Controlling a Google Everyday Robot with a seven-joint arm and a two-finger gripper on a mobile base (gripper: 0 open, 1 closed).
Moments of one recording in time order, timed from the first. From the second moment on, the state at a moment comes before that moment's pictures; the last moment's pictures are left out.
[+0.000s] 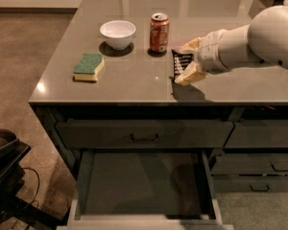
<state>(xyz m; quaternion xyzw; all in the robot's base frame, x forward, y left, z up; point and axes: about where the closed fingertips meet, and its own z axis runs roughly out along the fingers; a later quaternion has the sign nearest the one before) 0.627 -0.131 0.902 -0.62 0.64 -0.07 0.45</state>
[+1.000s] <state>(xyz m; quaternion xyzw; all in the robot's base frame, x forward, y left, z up) 0.627 -0.131 0.902 -0.62 0.64 -0.07 0.45</state>
